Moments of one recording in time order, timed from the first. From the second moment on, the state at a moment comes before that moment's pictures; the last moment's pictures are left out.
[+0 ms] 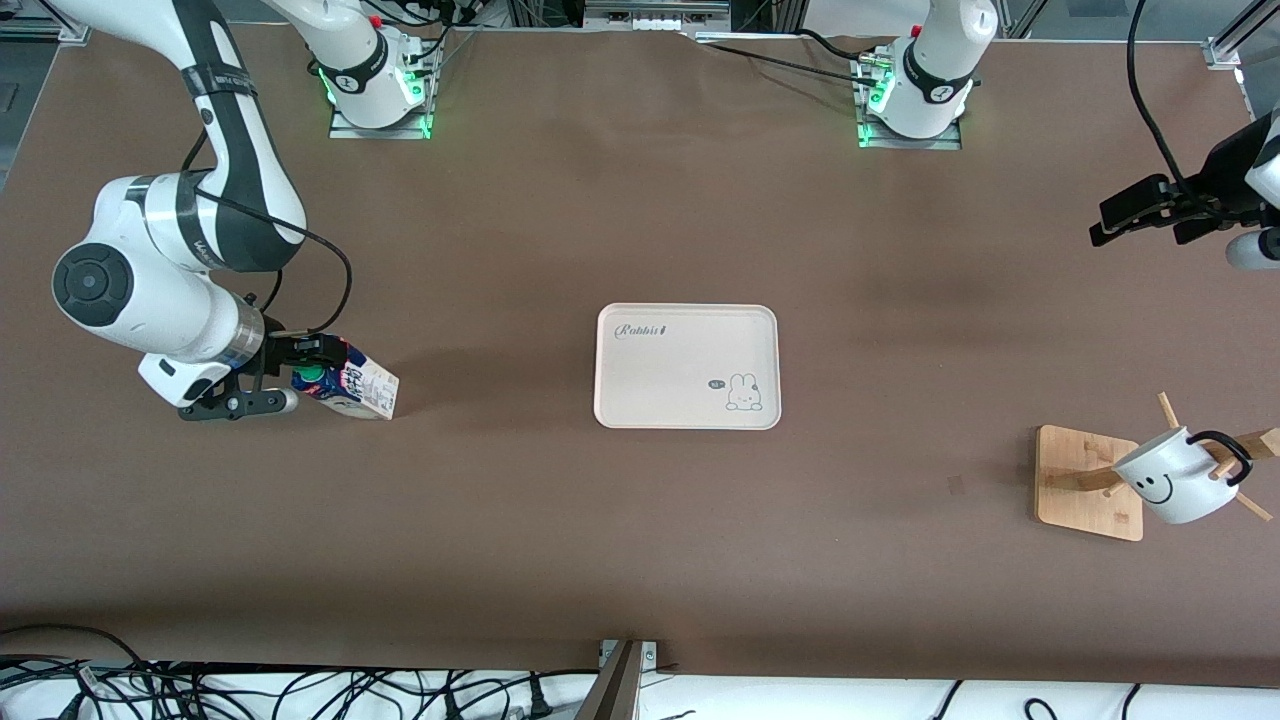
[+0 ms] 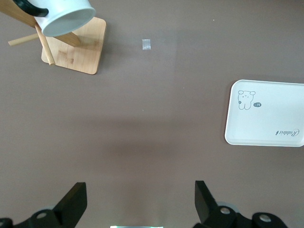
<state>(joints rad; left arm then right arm) -0.05 0.03 0.08 -1.55 -0.08 1.49 -0.05 0.18 0.34 -0.08 -1.81 0.04 2.06 -0.03</state>
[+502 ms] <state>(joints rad) -0.05 0.10 0.07 -1.55 -0.08 1.48 -0.05 0.18 0.35 -0.08 -1.84 0.05 2.09 0.00</state>
